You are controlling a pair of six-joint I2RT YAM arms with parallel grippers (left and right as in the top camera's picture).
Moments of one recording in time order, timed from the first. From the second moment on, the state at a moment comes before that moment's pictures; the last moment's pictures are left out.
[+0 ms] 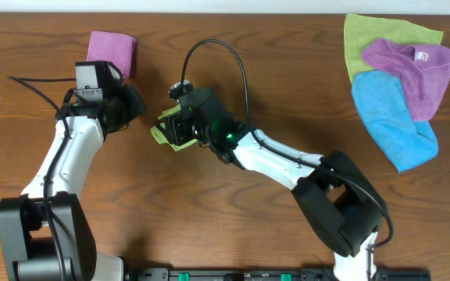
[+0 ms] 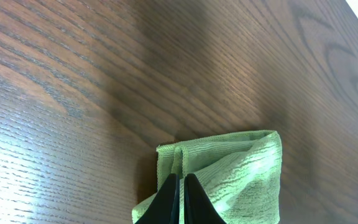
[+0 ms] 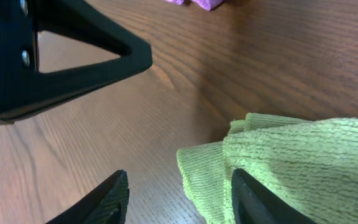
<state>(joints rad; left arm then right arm) 0.05 1.64 1.09 -0.44 0.28 -0.56 0.77 2.02 1.28 0.14 -0.28 0.47</state>
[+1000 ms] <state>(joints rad) 0.15 1.63 1.04 -0.70 0.58 -0.54 0.44 1.38 1.25 -0.66 -0.30 0.23</state>
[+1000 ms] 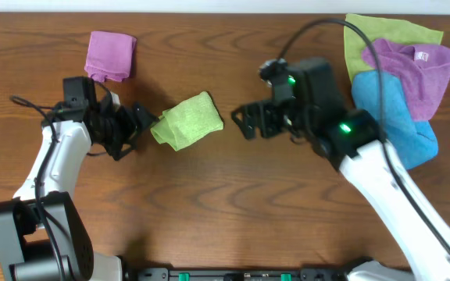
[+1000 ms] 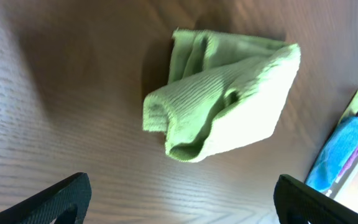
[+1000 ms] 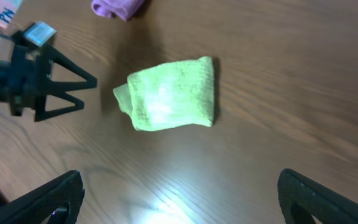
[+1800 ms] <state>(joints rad) 0.06 1.63 0.74 -0.24 0.66 -0.69 0.34 0.44 0.67 -0.73 -0.26 0.37</state>
